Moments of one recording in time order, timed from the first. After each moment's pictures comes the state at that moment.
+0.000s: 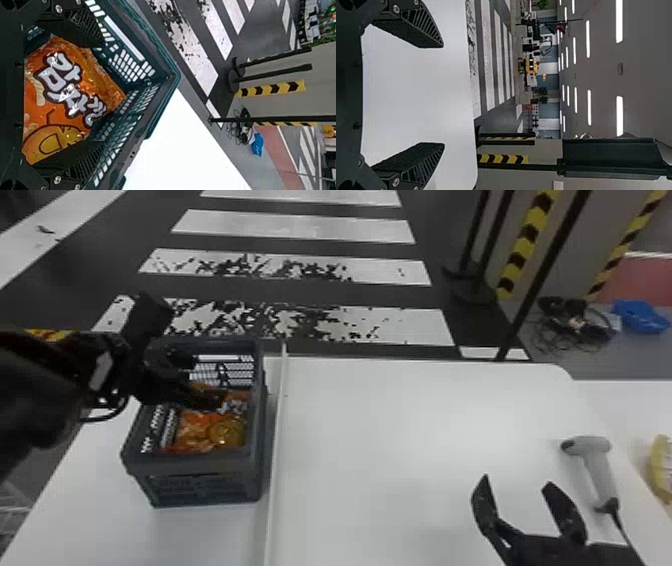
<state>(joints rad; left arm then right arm) -0.42 0.57 -0.37 -1.51 0.10 0.69 -0.72 0.56 -0.09 -0.05 -1.76 -0.16 -0.29 -0.05</state>
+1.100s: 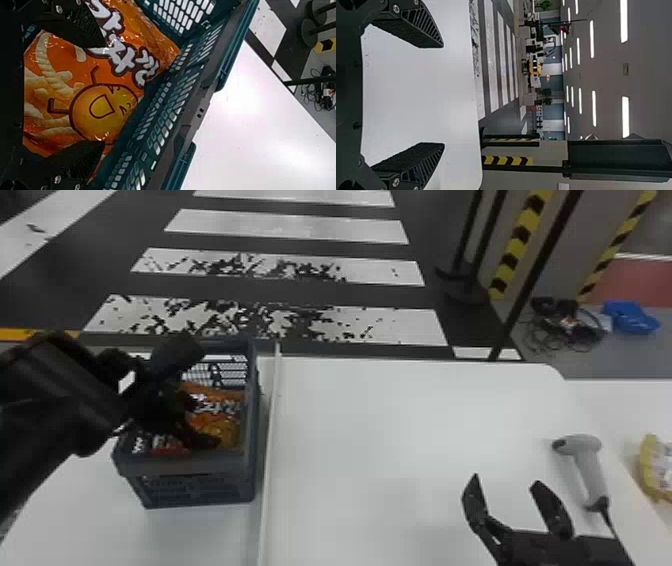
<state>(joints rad) -0.51 0.52 -0.54 -1.38 -0.15 0.79 -0.93 0.55 -0.09 -0.05 -1.75 -0.17 -0.26 -0.04</state>
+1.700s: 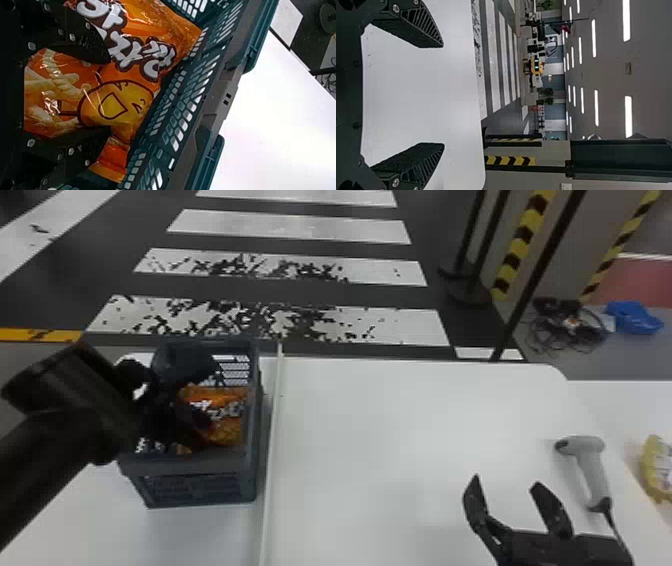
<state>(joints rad) -0.51 0.49 -0.58 -1.31 -0.22 0.75 -0.96 0.53 -0.09 -0.05 -1.72 -0.18 -0.26 -0.03</state>
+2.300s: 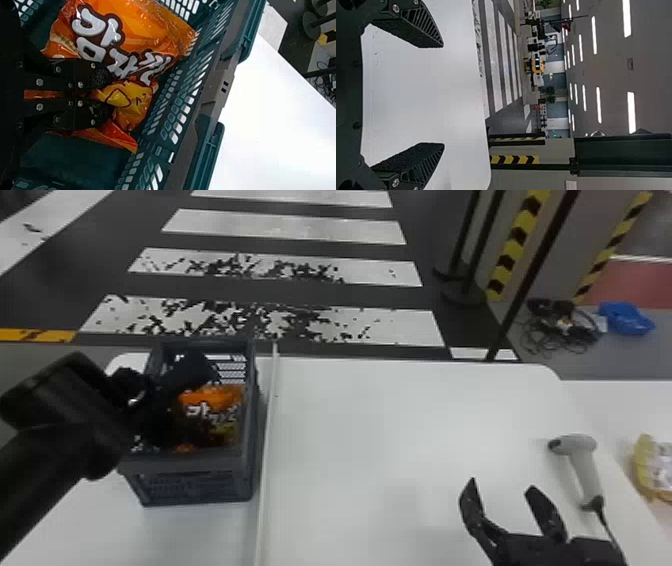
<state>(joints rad) -0.45 0.48 -0.54 -1.35 -0.26 0.70 -0.91 0.53 -0.09 -0.05 -1.69 -0.21 -0.28 -0.02</state>
